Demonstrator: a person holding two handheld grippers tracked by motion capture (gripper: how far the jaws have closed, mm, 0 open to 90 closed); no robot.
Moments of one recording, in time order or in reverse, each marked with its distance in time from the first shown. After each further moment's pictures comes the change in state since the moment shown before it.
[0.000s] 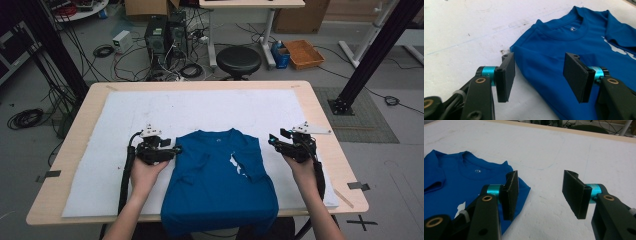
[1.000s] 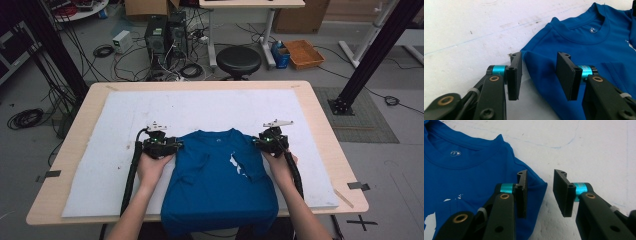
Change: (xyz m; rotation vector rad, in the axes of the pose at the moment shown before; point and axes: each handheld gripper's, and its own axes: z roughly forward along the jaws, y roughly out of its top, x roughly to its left) left arm 0.009 0.003 0.027 0.038 0.038 -0.041; right arm 0.024 -0.002 0.076 0.237 -0.047 0.006
